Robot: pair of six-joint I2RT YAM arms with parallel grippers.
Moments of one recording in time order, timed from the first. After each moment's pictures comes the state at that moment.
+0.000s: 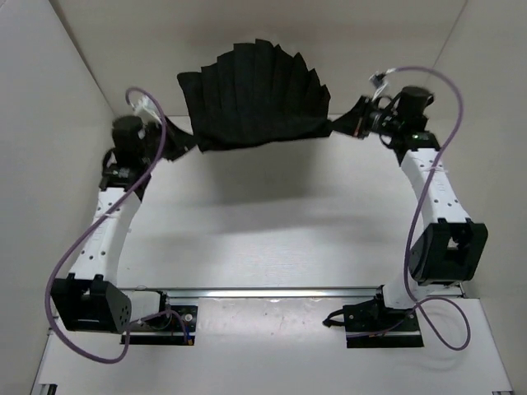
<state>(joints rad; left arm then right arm) -0.06 1.28 1.34 -0.31 0.45 -0.65 -0.02 1.55 1.56 -0.22 -1.01 0.48</state>
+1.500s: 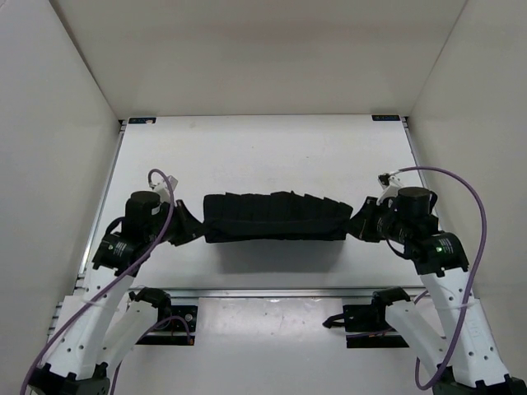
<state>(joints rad) -0.29 0.69 0.83 -0.80 0.32 -0.63 0.19 0.70 0.91 -0.91 -0.38 0.41</state>
